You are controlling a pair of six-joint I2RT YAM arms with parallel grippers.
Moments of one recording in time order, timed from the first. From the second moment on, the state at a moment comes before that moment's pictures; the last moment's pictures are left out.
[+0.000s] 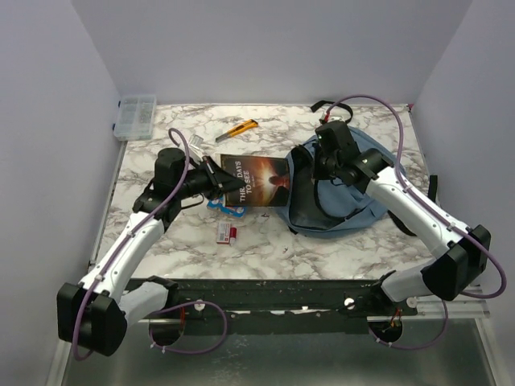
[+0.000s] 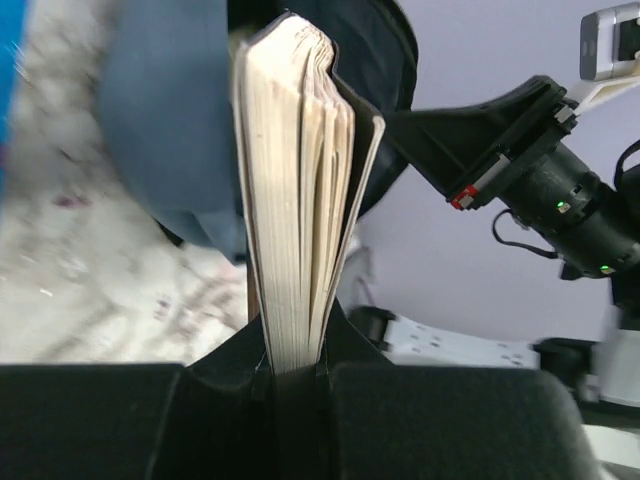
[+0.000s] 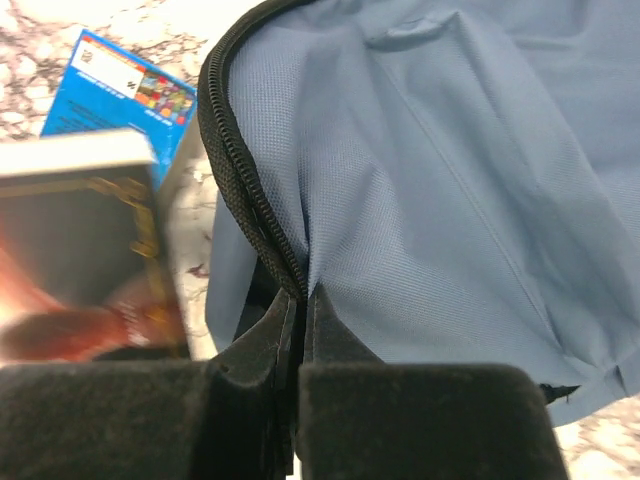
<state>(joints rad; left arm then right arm) -0.30 1.04 0.85 -0.18 0.60 -0.97 0.61 1.42 1.36 -0.74 0.30 0.43</state>
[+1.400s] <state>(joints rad) -0.85 2.01 1.18 0.67 -0.10 -1.60 0.56 1.39 1.36 -0.66 -0.02 0.57</state>
